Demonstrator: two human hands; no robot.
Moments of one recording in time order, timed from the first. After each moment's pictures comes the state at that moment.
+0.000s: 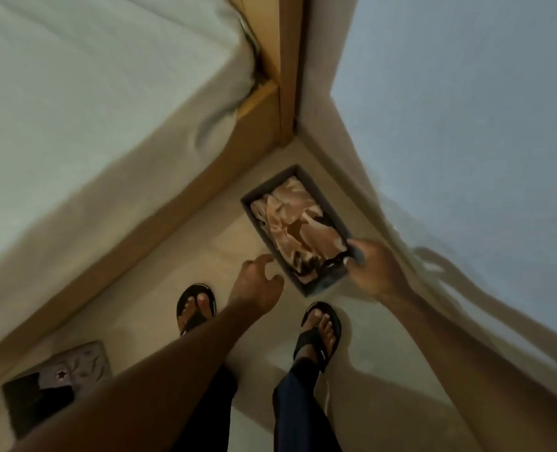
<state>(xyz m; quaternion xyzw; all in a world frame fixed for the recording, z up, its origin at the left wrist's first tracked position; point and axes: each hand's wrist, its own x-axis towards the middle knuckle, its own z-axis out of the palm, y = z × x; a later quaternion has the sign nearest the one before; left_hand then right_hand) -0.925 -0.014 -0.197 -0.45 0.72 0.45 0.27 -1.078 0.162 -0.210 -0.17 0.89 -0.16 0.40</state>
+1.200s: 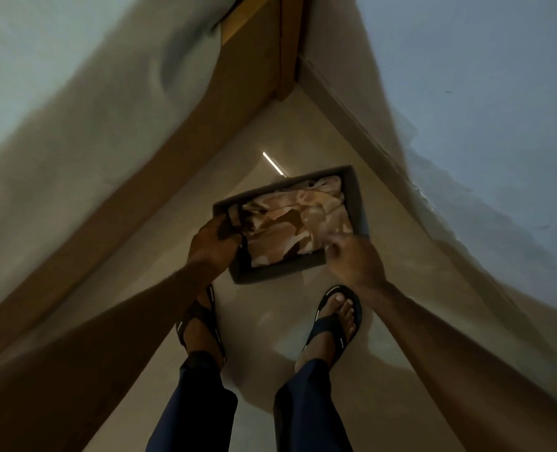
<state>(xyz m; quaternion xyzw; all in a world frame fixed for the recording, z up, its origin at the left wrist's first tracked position) -0.907 -0.089 -0.271 -0.53 0.68 0.45 0.22 -1.018 0.132 -0.293 -0.16 0.89 -0.13 0.40</state>
